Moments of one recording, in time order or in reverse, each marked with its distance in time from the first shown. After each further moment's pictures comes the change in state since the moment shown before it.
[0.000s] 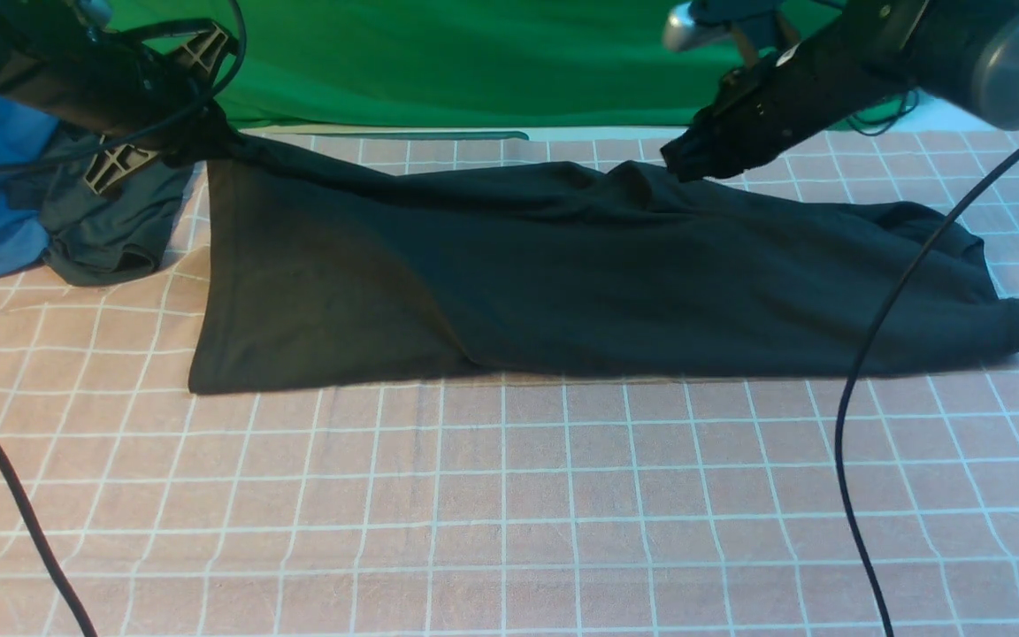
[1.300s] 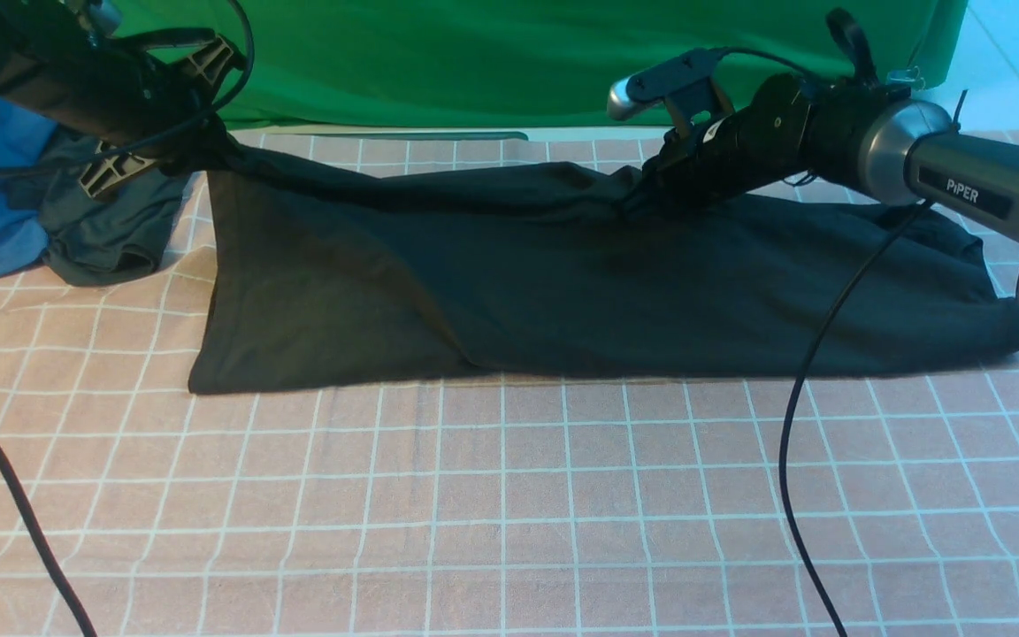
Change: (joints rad) right arm 0.064 0.146 -0.038 -0.130 -0.256 0.127; left arm 0.000 0.000 -0.001 0.021 0.033 0.044
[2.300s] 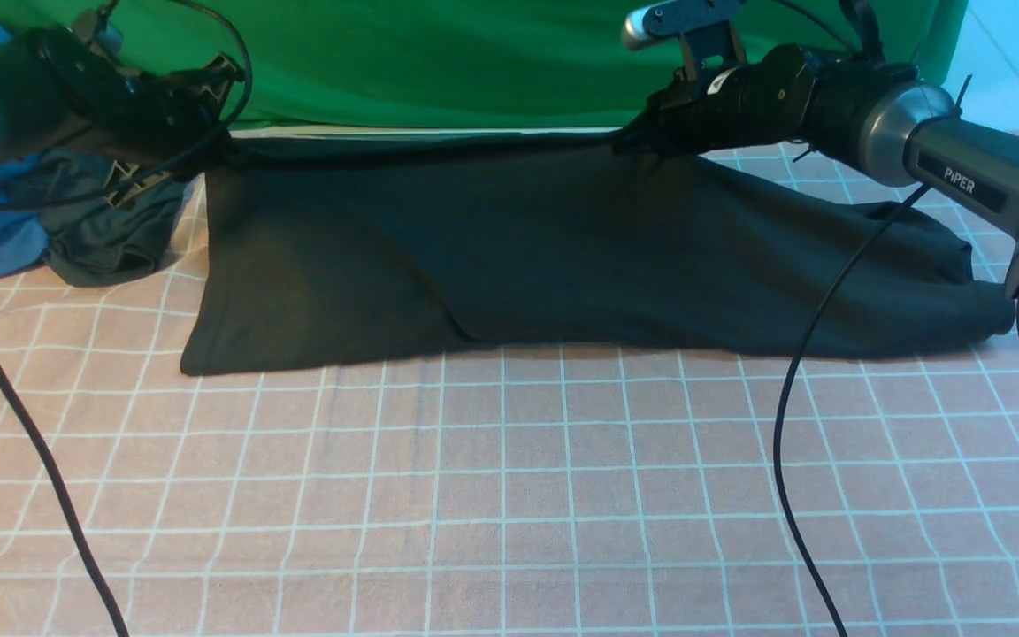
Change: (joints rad) right arm -0.010 0.039 -0.100 0.002 -0.141 0.095; left arm 0.000 0.139 -0.010 0.002 -0.297 -0.018
